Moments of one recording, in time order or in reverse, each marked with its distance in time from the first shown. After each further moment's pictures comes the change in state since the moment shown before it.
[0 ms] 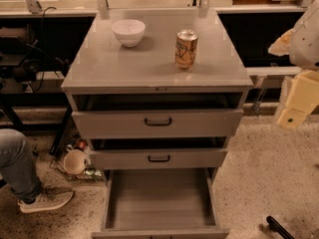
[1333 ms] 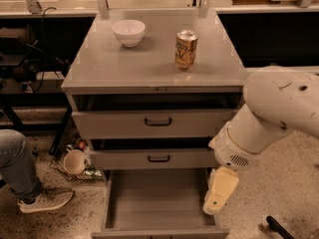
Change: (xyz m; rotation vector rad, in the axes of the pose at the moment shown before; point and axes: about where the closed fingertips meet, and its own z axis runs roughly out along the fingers) arm -0.029 0.125 0.208 -0.336 -0.081 0.074
